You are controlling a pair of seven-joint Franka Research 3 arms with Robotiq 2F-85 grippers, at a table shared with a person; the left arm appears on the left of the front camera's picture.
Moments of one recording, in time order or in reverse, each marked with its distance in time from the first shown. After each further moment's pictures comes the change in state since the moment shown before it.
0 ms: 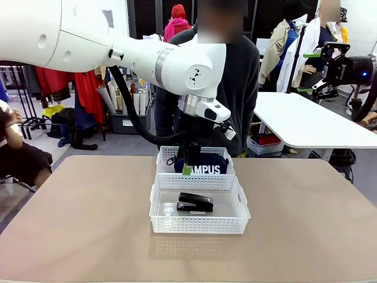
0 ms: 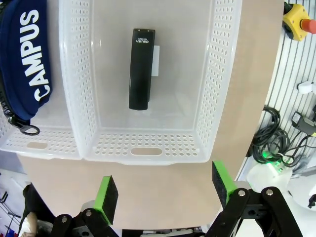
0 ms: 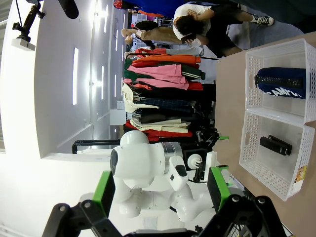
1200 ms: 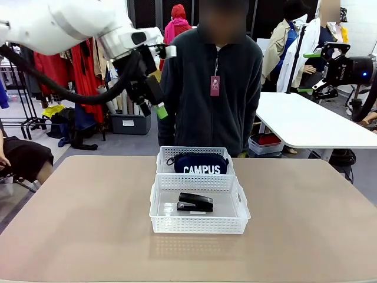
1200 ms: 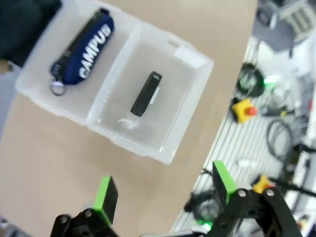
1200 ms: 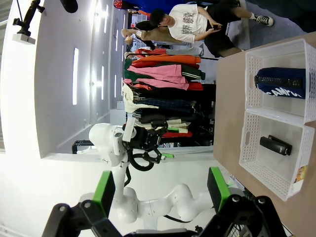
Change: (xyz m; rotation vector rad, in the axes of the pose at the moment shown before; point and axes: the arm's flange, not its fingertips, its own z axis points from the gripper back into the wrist) left arm -0.193 0.037 0.105 -0.225 -0.573 0.468; right arm 0.000 0.000 0.000 0.000 0.000 0.000
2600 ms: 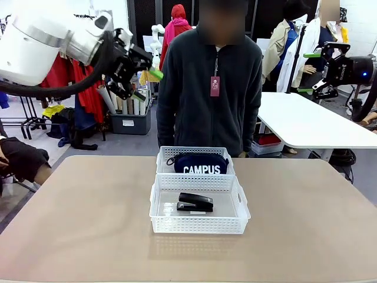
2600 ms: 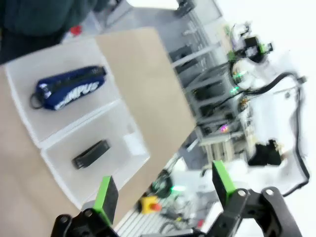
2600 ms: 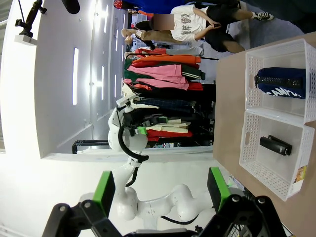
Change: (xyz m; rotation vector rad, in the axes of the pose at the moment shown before) left arm -0.031 0.076 0.038 -0.416 -0.449 0.634; right arm 0.000 0.000 0.000 0.000 0.000 0.000
